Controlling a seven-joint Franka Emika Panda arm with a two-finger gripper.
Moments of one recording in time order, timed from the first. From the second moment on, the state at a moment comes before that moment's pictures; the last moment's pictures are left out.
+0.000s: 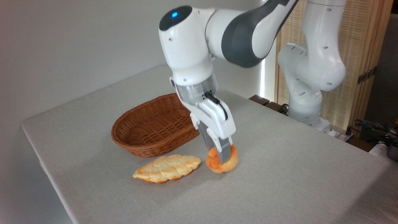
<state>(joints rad) -0.28 -0.17 0.32 -2.20 0.10 1.89 0.94</state>
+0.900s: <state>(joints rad) -0.26 -0.15 0.36 -2.16 0.19 1.90 0.92</state>
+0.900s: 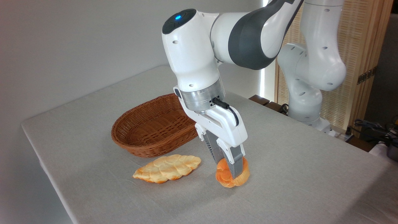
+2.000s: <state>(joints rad) -0.04 -0.08 0.01 -1.65 -0.08 1.55 0.74</state>
